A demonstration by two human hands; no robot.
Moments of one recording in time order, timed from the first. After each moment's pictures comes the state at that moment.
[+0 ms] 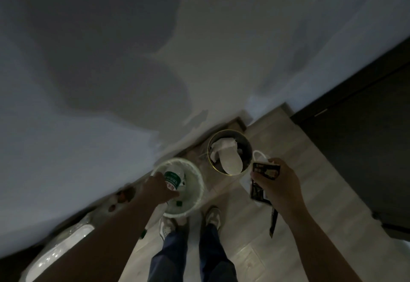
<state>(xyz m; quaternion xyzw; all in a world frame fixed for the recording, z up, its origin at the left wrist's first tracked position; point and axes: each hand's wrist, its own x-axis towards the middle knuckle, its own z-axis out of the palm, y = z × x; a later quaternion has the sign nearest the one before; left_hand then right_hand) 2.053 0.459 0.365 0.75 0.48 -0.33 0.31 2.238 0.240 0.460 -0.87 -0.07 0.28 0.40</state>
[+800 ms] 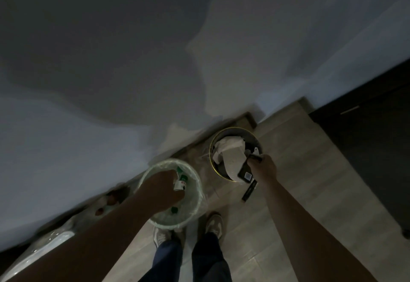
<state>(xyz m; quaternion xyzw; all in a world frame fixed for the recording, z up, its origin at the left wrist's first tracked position) 2.117 0.458 0.321 0.83 0.36 -0.31 0.29 2.328 0.294 0.229 -0.89 0.04 0.35 0.29</state>
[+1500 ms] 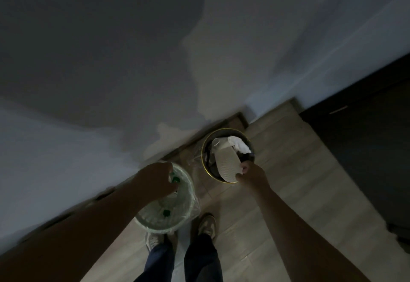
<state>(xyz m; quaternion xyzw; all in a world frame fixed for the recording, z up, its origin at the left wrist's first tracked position) 2.149 0.477 0.323 0.85 0.31 -0.36 0.24 2.324 0.284 0.228 -0.90 -0.14 0.40 0.13</state>
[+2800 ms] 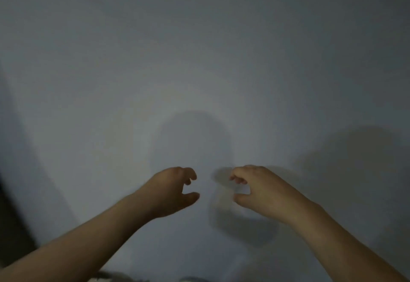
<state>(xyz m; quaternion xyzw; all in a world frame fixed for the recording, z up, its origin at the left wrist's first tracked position) 1.955 0.374 0.803 0.86 0.48 0.13 0.13 2.177 0.323 0.835 -0.61 -0.79 0.05 0.10</state>
